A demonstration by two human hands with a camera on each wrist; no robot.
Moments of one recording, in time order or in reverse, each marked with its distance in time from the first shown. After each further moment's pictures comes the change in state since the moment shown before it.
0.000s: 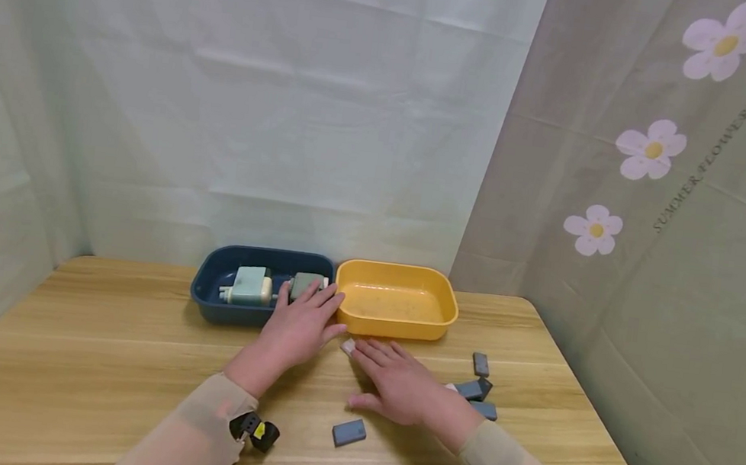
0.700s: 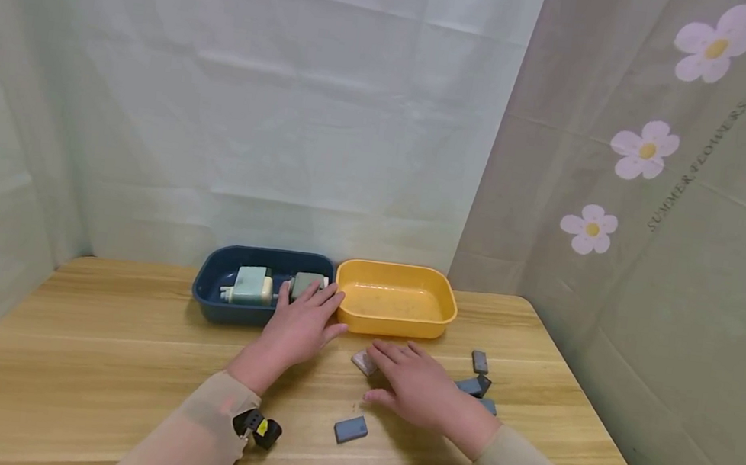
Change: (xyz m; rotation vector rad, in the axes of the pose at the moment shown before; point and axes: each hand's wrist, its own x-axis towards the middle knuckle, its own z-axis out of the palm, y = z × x) left_hand -0.001 -0.001 0.001 -0.031 0.005 0.000; right_hand -0.022 0.000 -0.006 -0.054 0.067 0.073
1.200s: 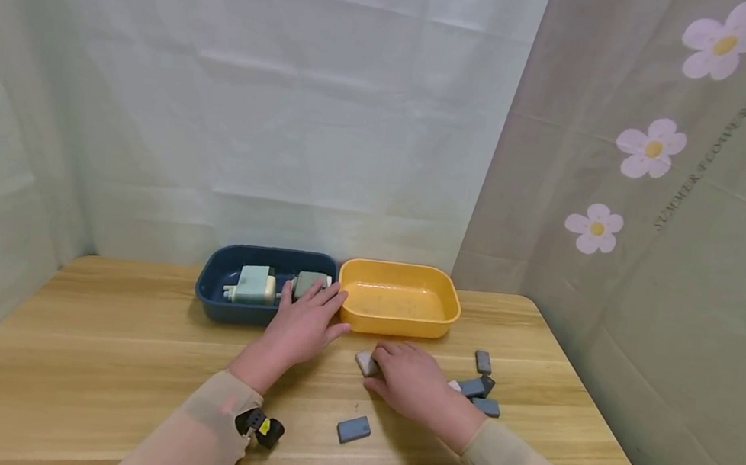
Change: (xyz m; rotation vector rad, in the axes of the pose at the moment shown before) left_hand 0.001 -0.003 0.000 0.006 0.006 0.020; right_hand 0.021 -0.011 0.007 -0.099 0.145 0.058
